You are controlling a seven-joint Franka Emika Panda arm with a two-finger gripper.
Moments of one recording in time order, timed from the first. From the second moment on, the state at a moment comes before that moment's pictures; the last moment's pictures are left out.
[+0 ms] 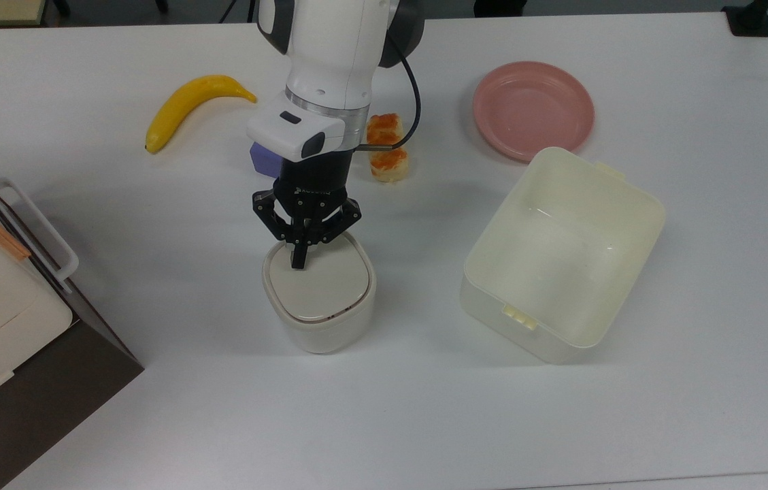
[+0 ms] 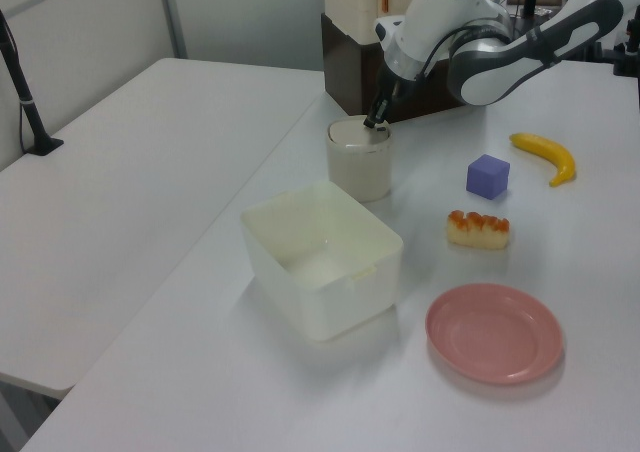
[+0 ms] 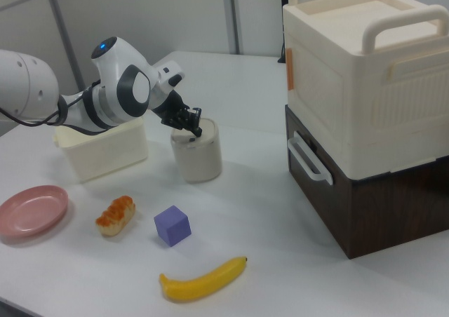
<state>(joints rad) 0.08 0.34 -0.06 -1.78 -0.43 2.61 0.21</state>
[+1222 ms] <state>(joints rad) 0.08 0.32 -0.06 -1.79 -0.34 2.61 0.23</state>
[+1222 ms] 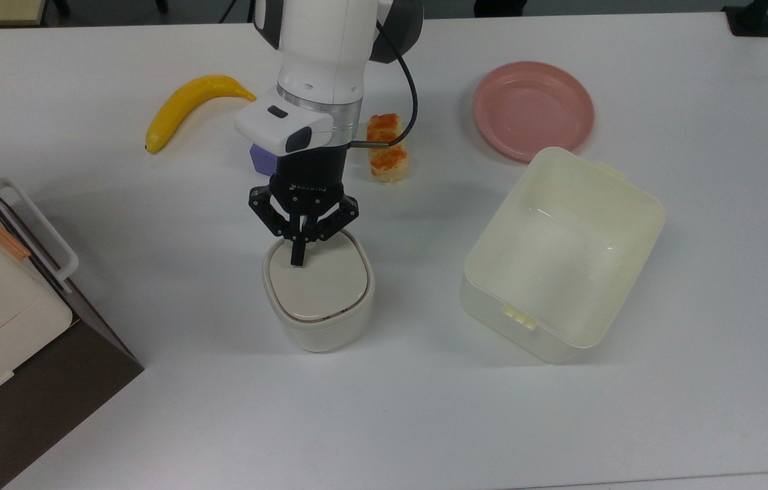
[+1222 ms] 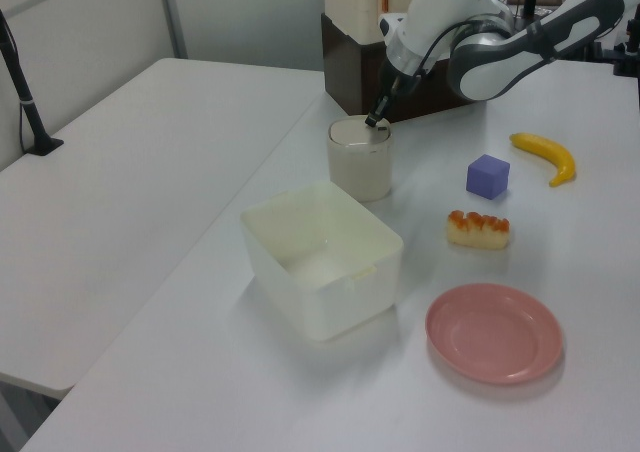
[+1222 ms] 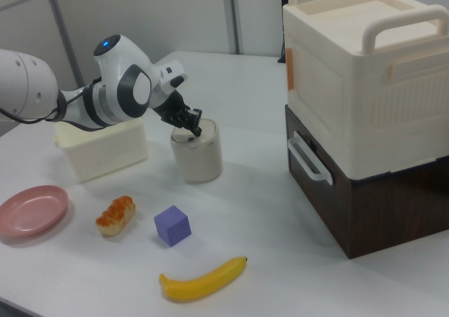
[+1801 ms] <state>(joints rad) 0.08 0.32 -0.06 -1.75 -0.23 2.59 0.23</state>
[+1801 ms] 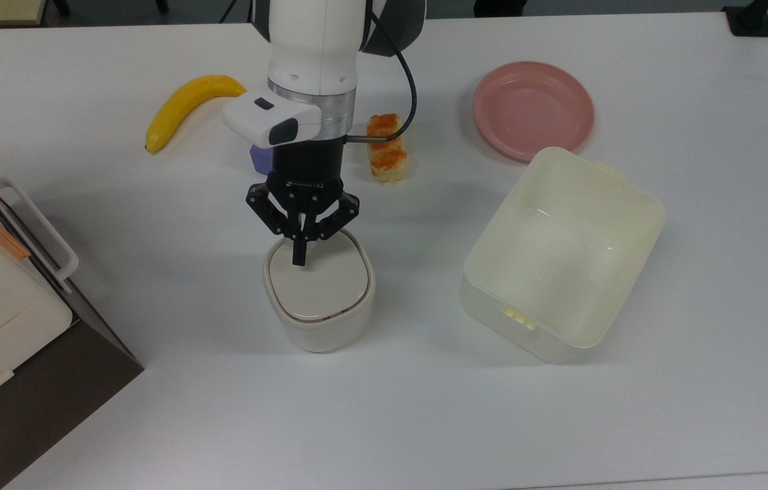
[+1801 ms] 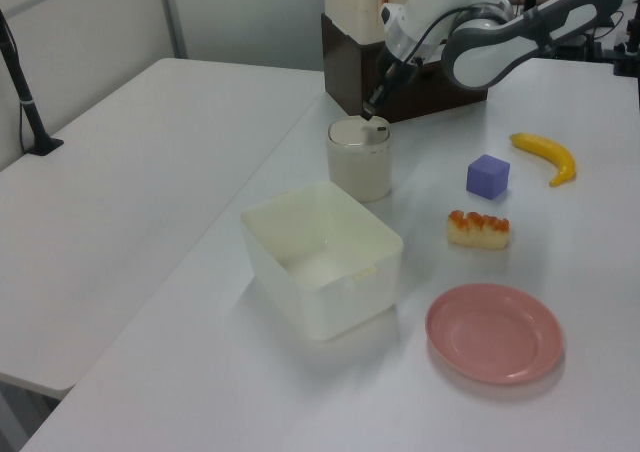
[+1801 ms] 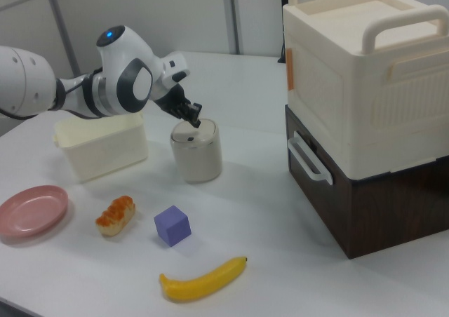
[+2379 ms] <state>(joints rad) 0.01 -0.02 -0.09 -1.68 0.07 1.92 0.11</state>
